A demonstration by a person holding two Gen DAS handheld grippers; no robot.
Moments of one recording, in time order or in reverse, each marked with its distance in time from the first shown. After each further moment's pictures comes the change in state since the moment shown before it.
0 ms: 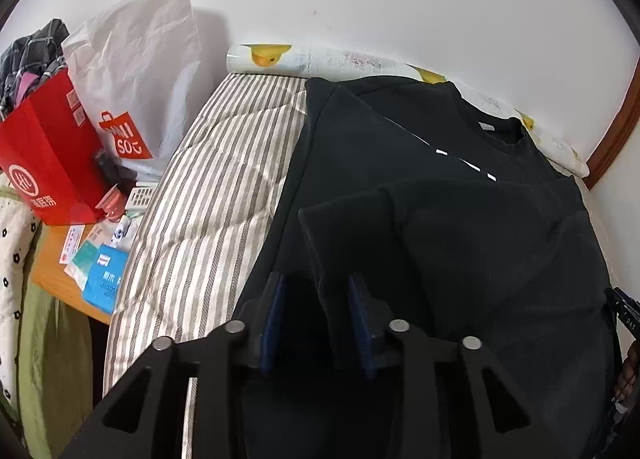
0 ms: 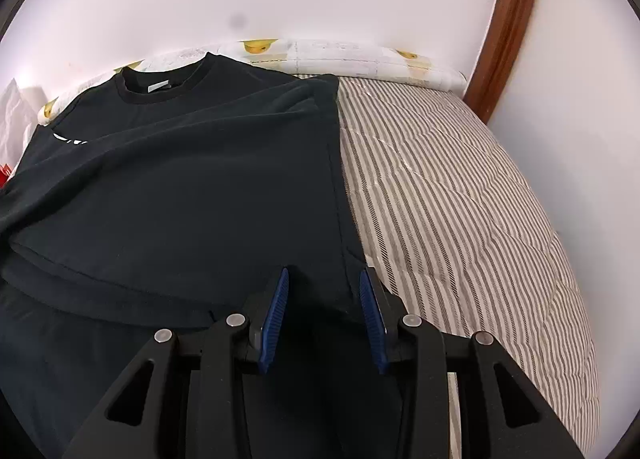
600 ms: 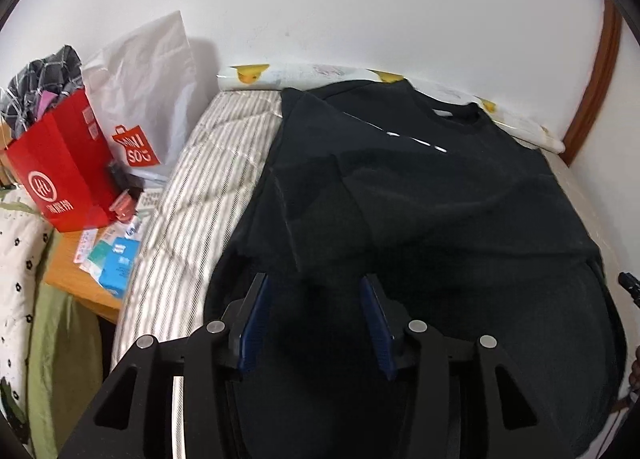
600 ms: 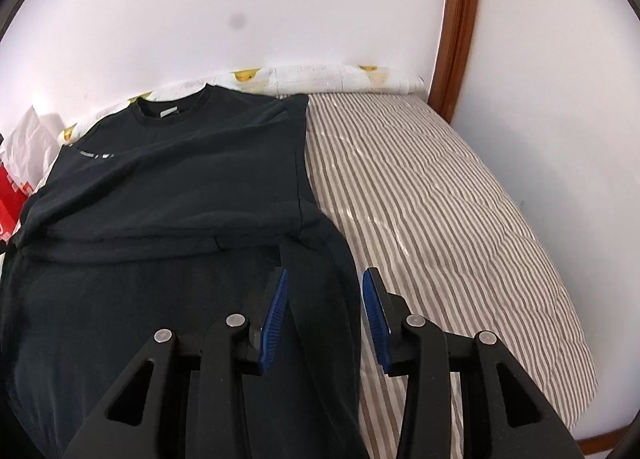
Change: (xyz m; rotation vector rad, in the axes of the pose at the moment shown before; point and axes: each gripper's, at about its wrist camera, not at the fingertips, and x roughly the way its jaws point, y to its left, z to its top) left arm -0.060 -0.026 -0.051 0.073 -0.056 -0.019; right arm -0.077 -0.042 -0.057 0.066 -0.061 0.027
